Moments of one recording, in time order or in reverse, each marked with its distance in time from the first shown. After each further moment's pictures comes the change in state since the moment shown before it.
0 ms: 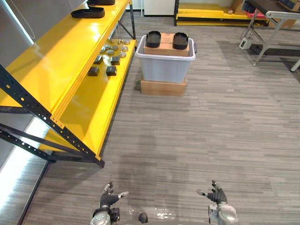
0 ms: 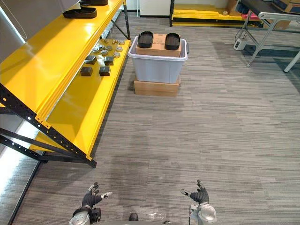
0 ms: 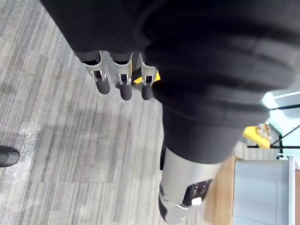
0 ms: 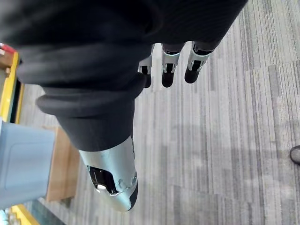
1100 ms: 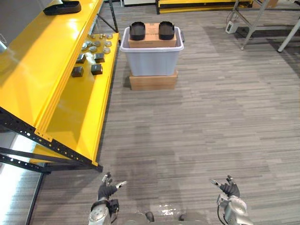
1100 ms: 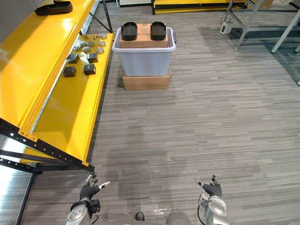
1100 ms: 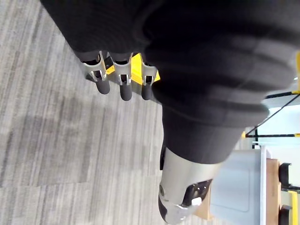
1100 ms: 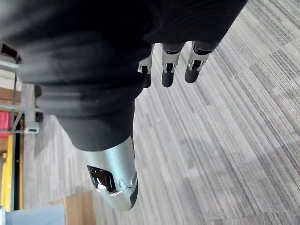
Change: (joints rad) left arm 0.013 0.006 0.009 -0.159 -0.080 0.002 0.003; right arm -0.070 -0.024 -0.120 0.007 0.177 0.020 -0.039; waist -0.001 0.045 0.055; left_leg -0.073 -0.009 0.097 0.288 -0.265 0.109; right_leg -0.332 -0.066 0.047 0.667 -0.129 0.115
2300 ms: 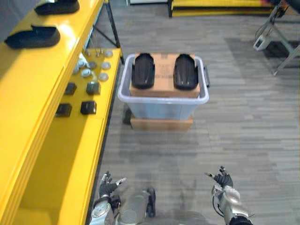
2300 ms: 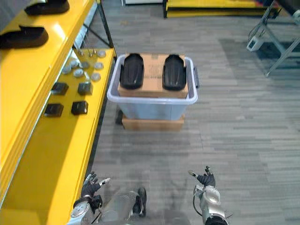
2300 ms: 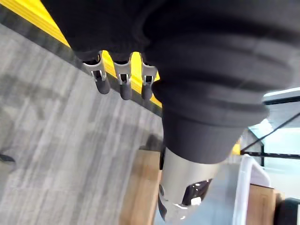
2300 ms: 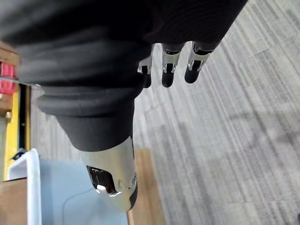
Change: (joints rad) left arm -0.051 -0.038 0.039 0.060 -0.039 0.012 0.036; right arm -0.058 -0.008 0.075 0.030 0.024 0.000 -0.014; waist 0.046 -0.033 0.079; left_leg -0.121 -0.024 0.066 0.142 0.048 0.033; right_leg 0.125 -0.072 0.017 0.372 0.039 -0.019
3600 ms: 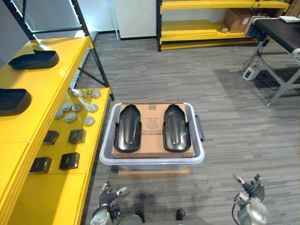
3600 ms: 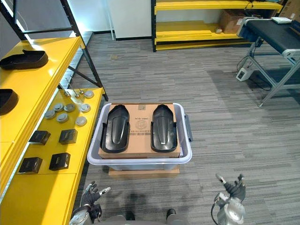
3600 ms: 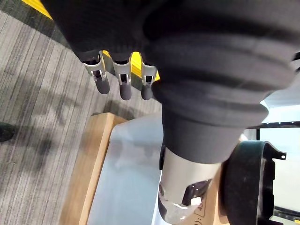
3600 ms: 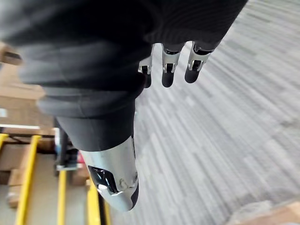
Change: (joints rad) left arm 0.063 0.000 -0.008 0.057 0.004 0.000 -0.024; right arm 0.179 0.033 -0.261 -0.462 -0.015 -0.028 -0.074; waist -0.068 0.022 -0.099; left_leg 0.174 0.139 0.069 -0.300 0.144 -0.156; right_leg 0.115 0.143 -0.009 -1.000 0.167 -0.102
